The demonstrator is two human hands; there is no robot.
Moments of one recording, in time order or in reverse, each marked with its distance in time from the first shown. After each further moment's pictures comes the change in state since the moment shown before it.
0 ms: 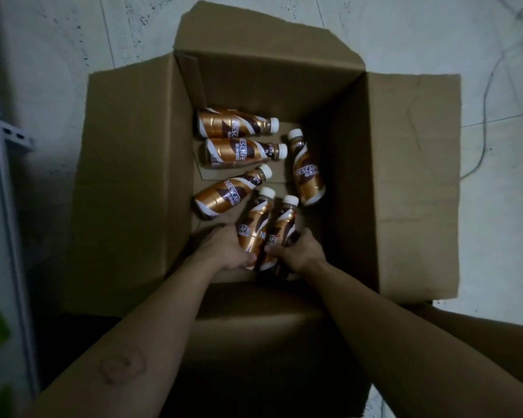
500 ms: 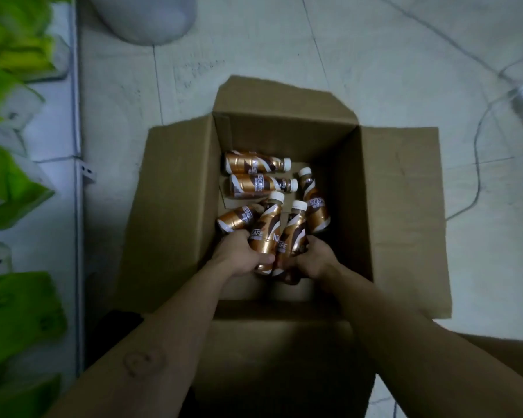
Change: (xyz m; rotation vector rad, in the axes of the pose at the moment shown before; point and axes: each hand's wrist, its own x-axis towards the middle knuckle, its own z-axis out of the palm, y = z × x) left_hand -0.051 0.025 -0.033 -0.217 0.105 0.064; right_hand -0.033 -0.033 -0.027 -0.012 -0.133 -0.218
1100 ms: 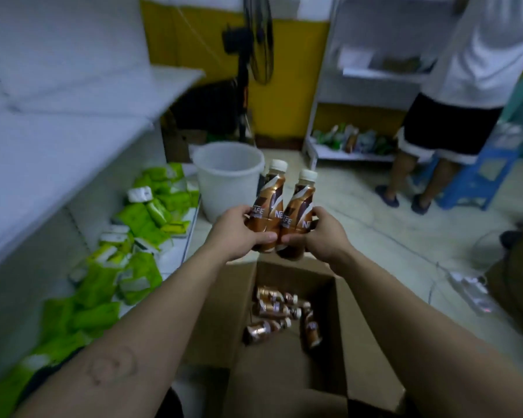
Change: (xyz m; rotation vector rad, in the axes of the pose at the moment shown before) left_hand -0.341 0.111 -0.146 -0.139 0.676 0.727; right_hand -0.343 -0.199 -0.052 -0.075 0.264 -0.967
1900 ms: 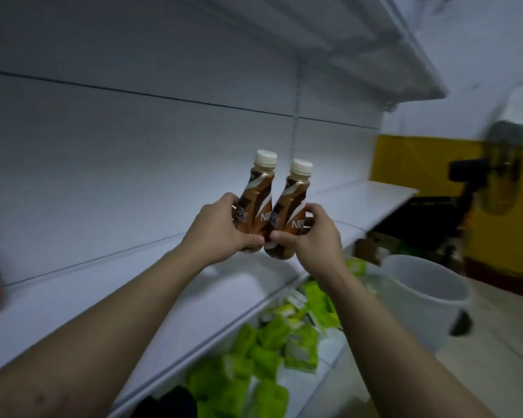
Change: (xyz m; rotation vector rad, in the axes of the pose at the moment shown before) left_hand -0.217 0.078 -0.296 0.468 0.869 -0.127; right_hand -0.098 -0.286 0.168 0.333 -0.461 -0.645
